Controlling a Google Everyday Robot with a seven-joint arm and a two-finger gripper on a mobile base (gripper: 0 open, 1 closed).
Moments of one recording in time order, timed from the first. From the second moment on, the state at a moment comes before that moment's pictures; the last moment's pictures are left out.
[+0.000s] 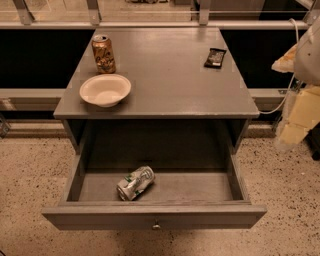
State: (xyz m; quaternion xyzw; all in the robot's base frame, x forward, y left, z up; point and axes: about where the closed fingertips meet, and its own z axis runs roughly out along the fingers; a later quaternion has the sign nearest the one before) arm 0.438 -0.217 0.976 -0.60 0.78 -0.03 0.16
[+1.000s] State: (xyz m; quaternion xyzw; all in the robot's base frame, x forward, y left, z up) arm 0.438 -0.129 0.947 -0.72 0.68 -0.04 0.14
